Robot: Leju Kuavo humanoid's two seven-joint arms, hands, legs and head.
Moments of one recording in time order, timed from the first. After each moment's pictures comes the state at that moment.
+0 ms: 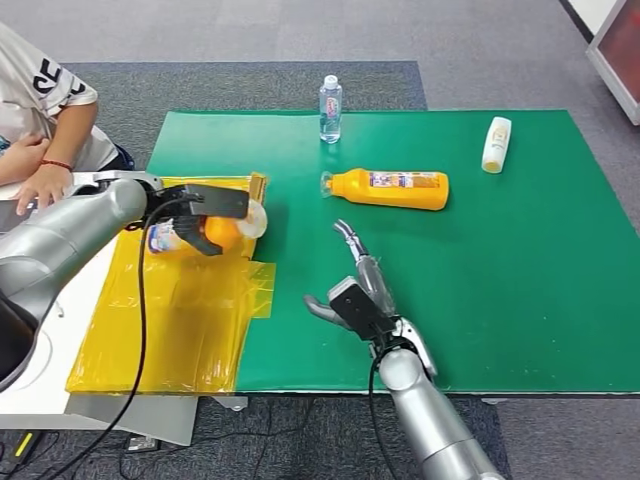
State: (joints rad) left arm -1.25 0.20 -1.31 -0.40 0.09 -0.67 -0.29; right arm -0.35 0.26 0.32 -1.04 0.60 -0.13 -0.49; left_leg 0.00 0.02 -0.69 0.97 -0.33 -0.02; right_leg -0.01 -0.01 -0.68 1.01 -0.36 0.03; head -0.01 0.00
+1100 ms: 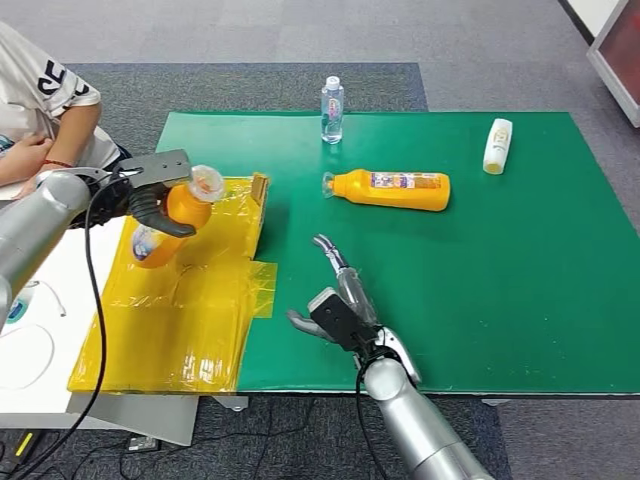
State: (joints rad) left arm -1.20 0.31 -1.00 -0.45 0.09 -0.75 -0.26; right arm -0.35 0.27 0.42 -0.98 0.54 -0.16 -0.47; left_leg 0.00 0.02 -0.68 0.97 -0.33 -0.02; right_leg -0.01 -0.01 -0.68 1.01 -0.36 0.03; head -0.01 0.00
